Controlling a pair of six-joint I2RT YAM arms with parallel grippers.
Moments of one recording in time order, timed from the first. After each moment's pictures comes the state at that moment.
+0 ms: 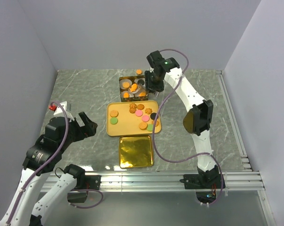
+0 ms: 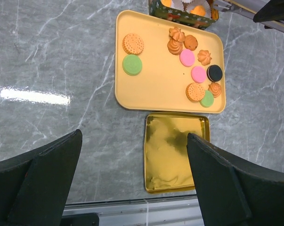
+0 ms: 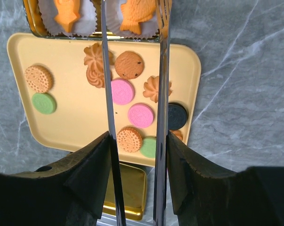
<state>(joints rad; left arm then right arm) -0.38 0.55 0.95 -0.93 -0.16 -0.60 0.50 2.25 2.38 -1.25 -0.01 0.41</state>
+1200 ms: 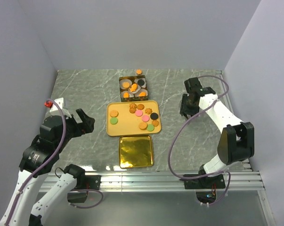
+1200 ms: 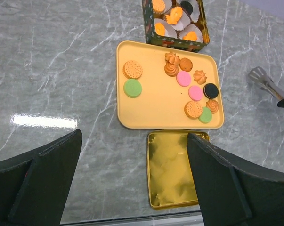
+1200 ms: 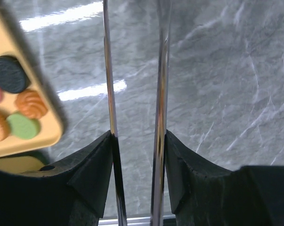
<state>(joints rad) -0.38 0.56 1.01 -0.88 -0.21 -0.52 0.23 1.56 1.27 -0.89 0.13 0.41</state>
